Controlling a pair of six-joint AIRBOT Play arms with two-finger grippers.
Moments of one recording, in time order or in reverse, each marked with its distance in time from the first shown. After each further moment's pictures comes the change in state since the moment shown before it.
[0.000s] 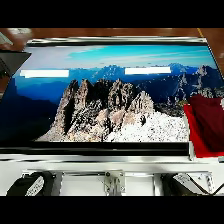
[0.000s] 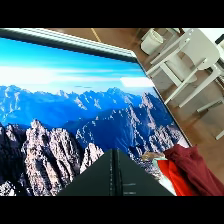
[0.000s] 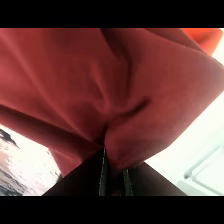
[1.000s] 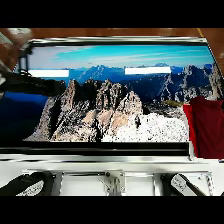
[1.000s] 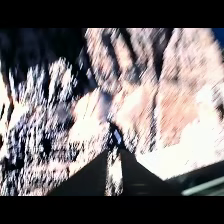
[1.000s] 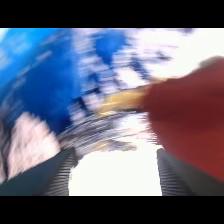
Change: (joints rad) left arm -0.347 -0.346 0.089 0.736 -0.215 -0.311; right arm 0.597 0.002 0.456 0.146 -0.282 -0.029
